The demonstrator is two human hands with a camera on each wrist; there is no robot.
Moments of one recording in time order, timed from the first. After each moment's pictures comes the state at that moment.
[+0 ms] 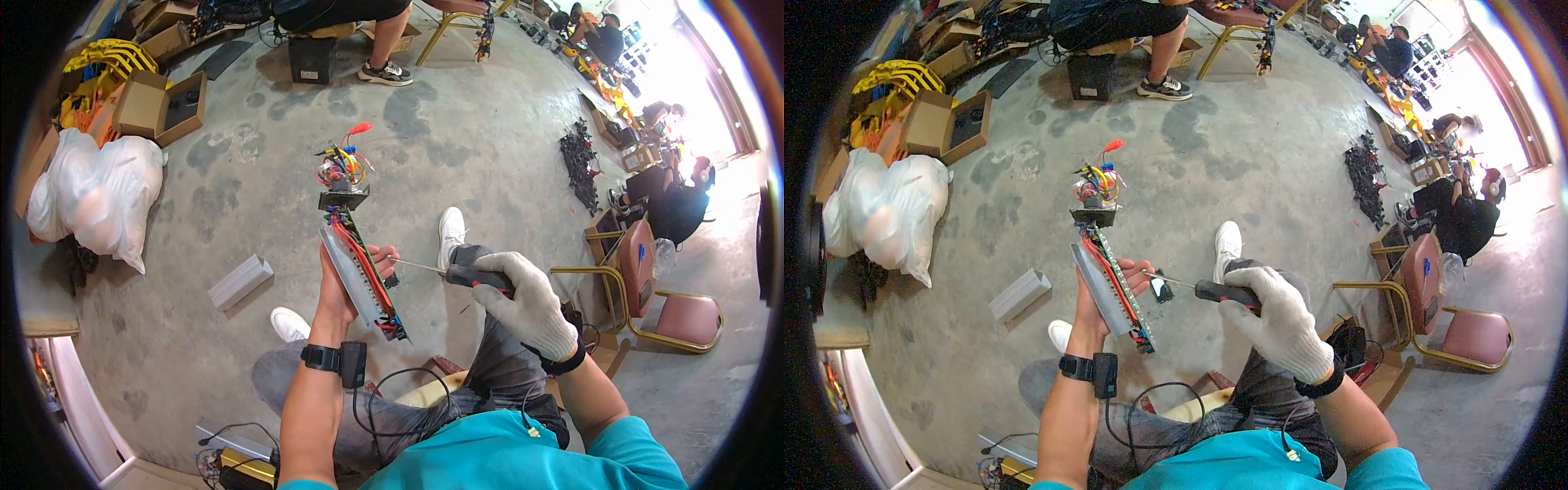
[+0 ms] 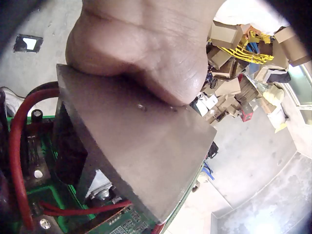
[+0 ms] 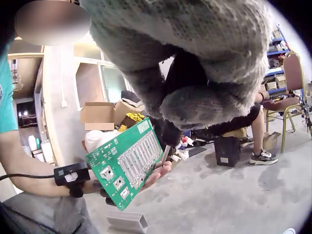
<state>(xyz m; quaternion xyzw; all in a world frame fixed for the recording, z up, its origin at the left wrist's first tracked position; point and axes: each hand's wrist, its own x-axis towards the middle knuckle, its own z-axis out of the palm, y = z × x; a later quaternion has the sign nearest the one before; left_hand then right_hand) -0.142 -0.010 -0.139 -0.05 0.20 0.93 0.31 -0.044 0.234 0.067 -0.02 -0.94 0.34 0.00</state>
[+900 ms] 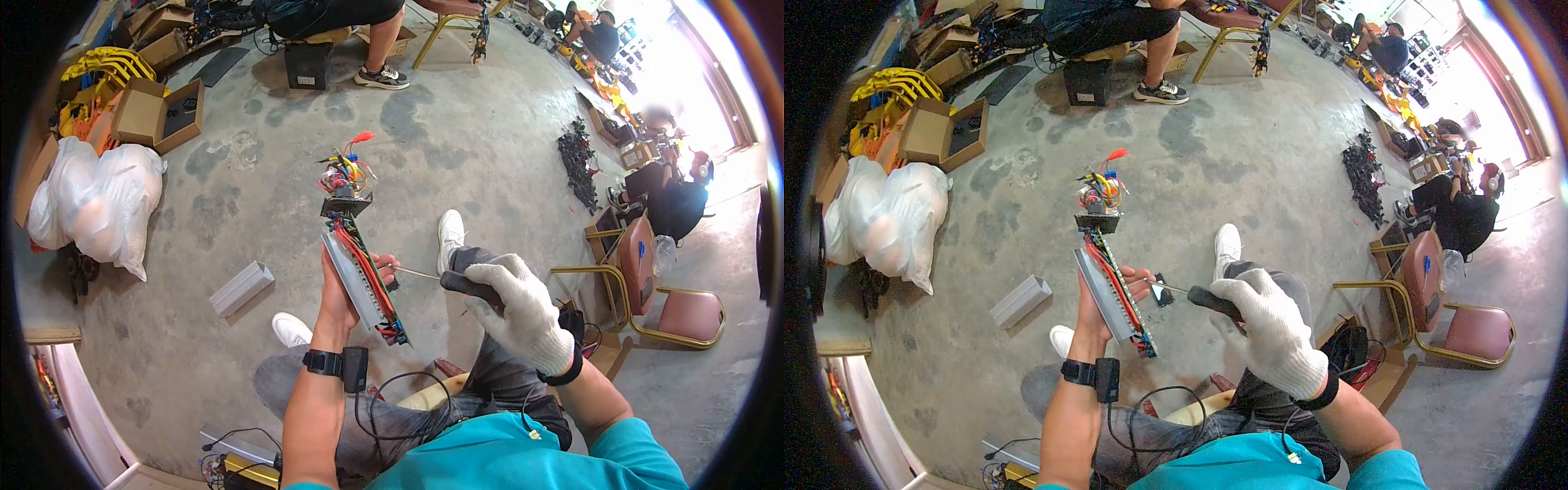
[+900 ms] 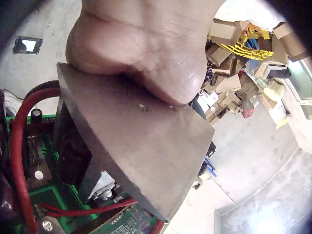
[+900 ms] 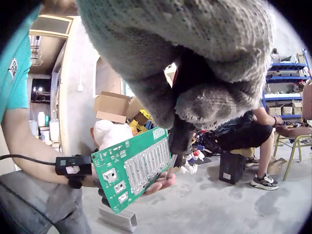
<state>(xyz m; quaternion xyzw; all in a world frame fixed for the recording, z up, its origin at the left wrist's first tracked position) -0.142 -0.009 -0.134 -0.07 0.25 0.91 0.32 -0.039 0.214 0.086 0.05 -0.97 0.26 0.02</state>
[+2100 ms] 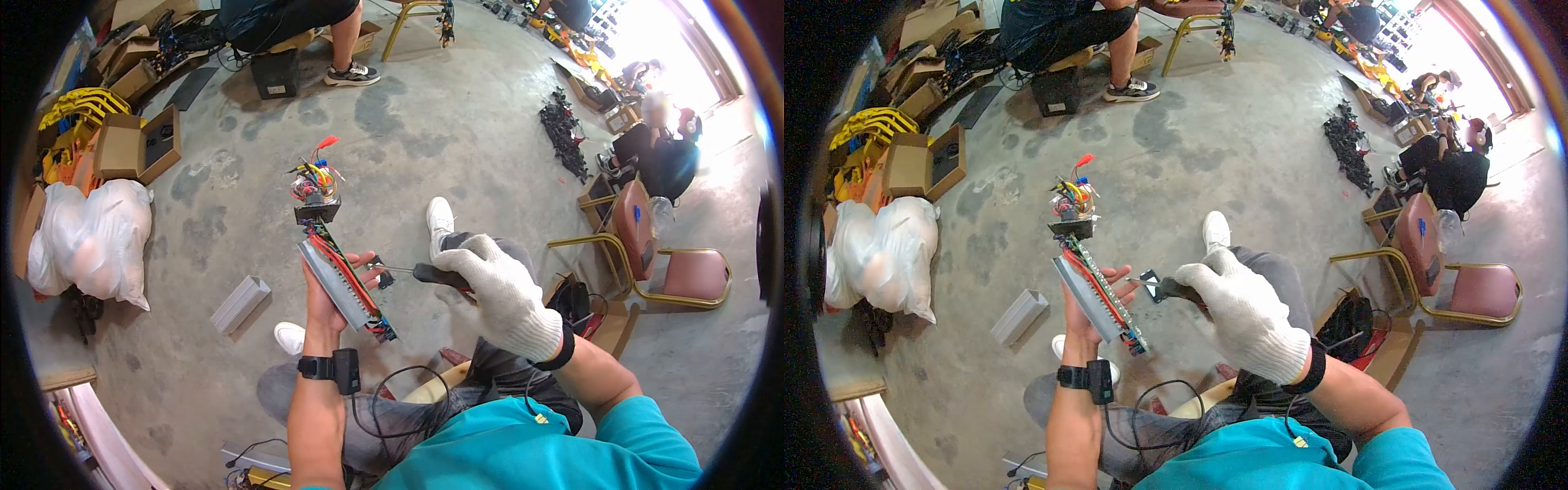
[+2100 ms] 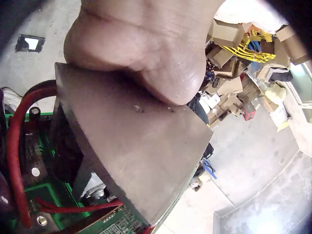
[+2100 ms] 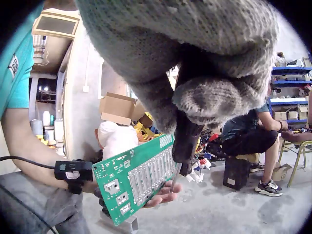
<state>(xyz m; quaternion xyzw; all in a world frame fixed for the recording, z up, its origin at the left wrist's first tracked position) -0.143 -0.009 -0.135 -0.11 0.23 0.90 0.34 -0.046 0.209 0.088 0.04 -0.97 0.24 0.01</state>
